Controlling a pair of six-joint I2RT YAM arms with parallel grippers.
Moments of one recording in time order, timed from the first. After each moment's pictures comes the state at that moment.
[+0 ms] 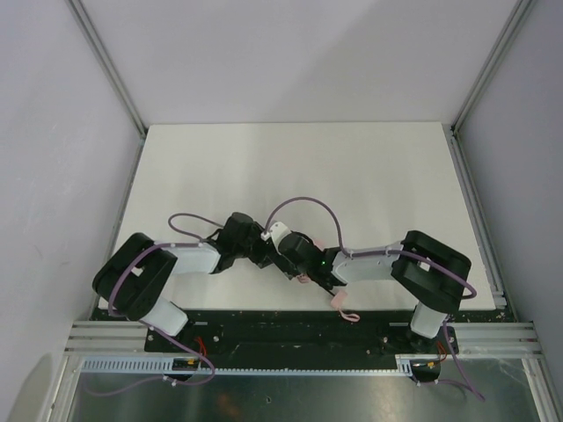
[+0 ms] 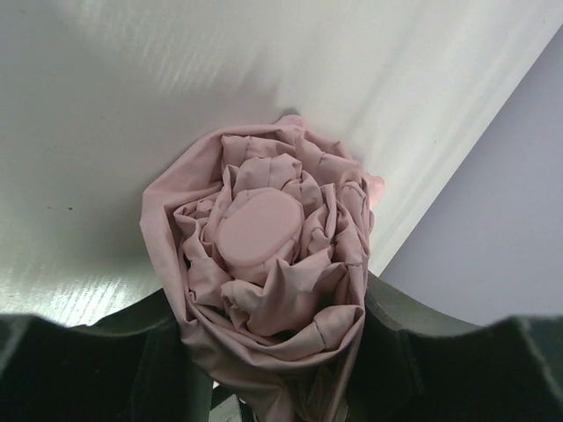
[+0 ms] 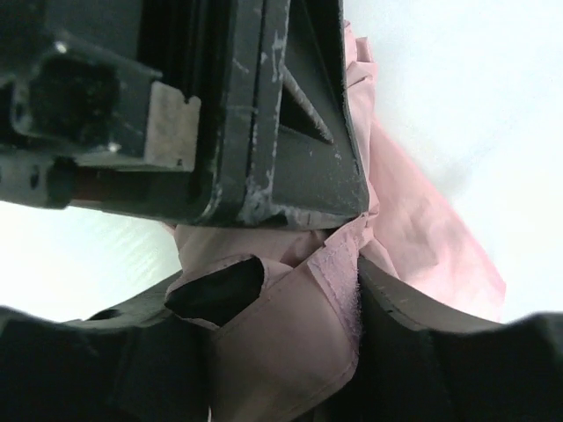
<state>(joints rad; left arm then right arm) -0.59 1.53 0.50 0.24 0.22 -1.43 1.10 1.72 0.84 0.13 0.27 0.07</state>
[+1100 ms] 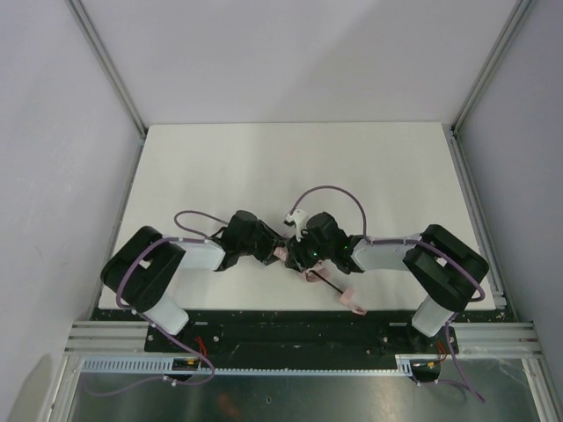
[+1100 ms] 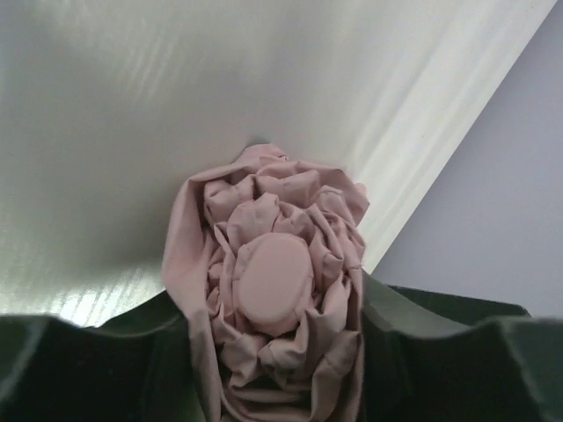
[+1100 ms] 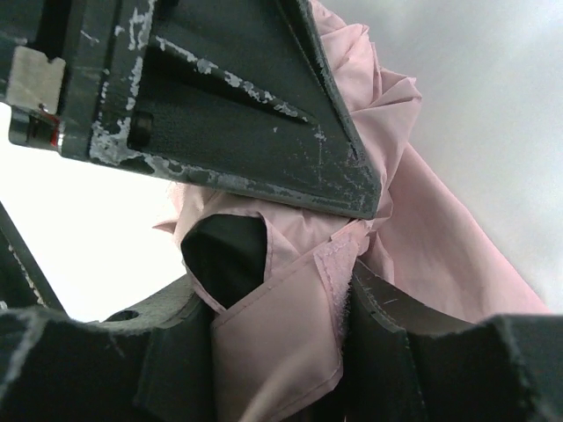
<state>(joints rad) -0.60 1.59 0.53 0.30 0.24 -1.44 0.86 1.66 0.73 0.26 -0.24 0.17</state>
